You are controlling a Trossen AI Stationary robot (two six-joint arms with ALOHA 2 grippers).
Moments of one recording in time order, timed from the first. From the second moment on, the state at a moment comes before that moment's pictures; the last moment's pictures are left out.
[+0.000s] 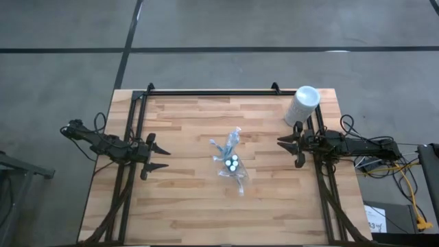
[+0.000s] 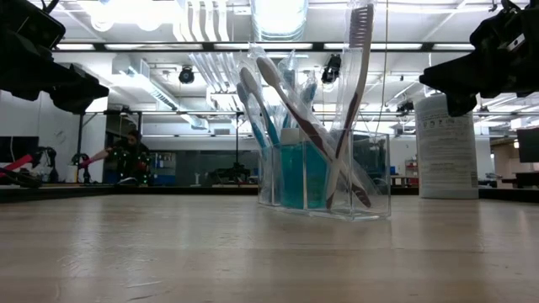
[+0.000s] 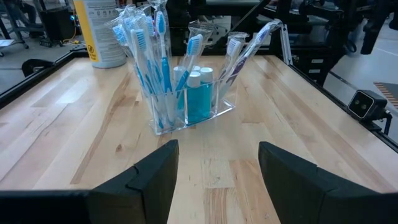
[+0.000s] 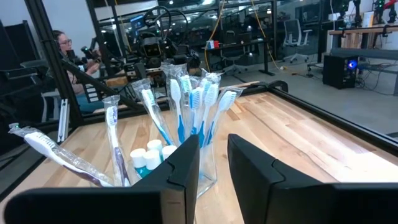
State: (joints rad) left arm -0.45 0.07 0.11 -0.32 -0.36 -0.11; right arm 0.01 0.02 0.01 0.03 0.13 0.17
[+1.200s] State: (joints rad) left arm -0.45 0.07 0.11 -0.32 -0.36 -0.11; right arm 0.01 0.02 0.01 0.03 0.13 0.17
